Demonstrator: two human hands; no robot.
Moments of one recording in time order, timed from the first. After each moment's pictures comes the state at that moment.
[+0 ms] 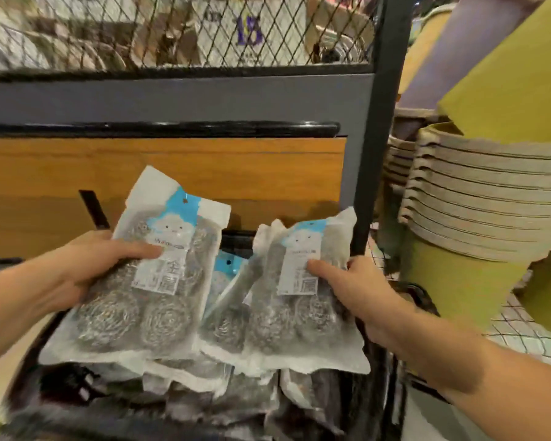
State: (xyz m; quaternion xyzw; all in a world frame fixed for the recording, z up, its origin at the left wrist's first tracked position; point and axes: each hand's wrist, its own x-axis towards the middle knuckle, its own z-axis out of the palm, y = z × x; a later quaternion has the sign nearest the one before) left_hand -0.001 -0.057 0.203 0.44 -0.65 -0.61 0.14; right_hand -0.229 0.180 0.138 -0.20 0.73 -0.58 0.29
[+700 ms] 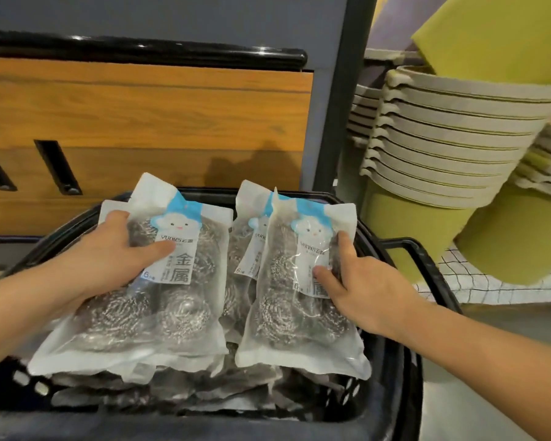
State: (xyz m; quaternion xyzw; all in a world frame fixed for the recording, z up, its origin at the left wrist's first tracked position) left_hand -0.055 -0.050 0.127 0.42 -0.84 -0.34 0.07; right_hand -0.230 0.225 0.100 -0.34 0.93 -0.12 0.06
